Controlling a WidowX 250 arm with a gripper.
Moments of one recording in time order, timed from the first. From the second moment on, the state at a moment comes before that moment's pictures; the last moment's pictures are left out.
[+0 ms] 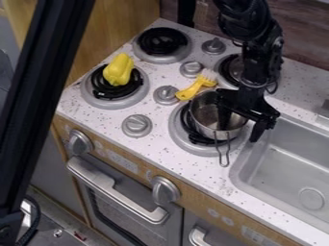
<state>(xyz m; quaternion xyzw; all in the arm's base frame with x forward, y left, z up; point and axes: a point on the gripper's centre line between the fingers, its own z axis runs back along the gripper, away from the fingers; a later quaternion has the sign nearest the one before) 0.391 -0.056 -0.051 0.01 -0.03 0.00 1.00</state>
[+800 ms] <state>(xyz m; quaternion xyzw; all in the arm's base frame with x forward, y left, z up) 0.386 -0.022 -0.043 0.05 -0.05 -0.04 1.00</state>
